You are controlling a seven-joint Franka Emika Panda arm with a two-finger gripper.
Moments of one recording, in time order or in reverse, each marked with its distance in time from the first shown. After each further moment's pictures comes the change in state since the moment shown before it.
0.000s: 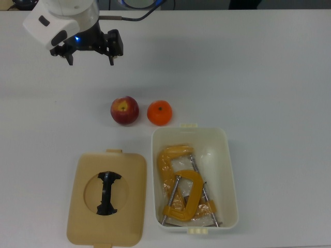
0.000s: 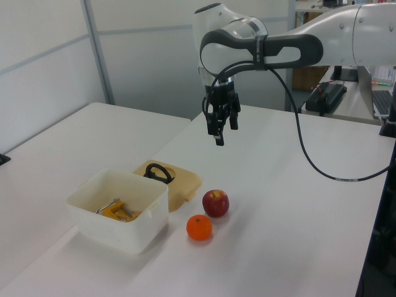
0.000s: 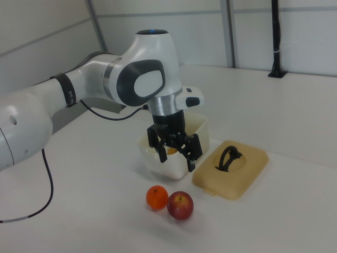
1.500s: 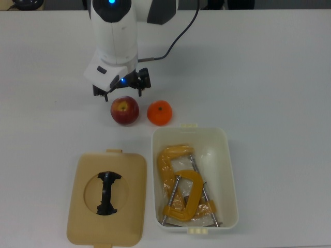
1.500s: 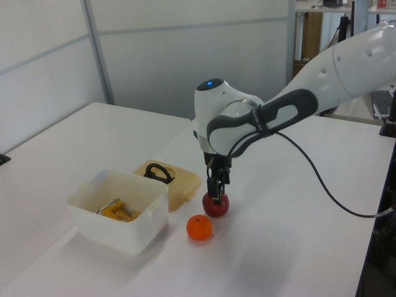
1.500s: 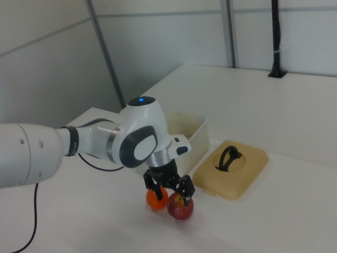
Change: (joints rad) arm 0.094 -0.006 -0.004 -0.446 -0.028 0.516 -0.058
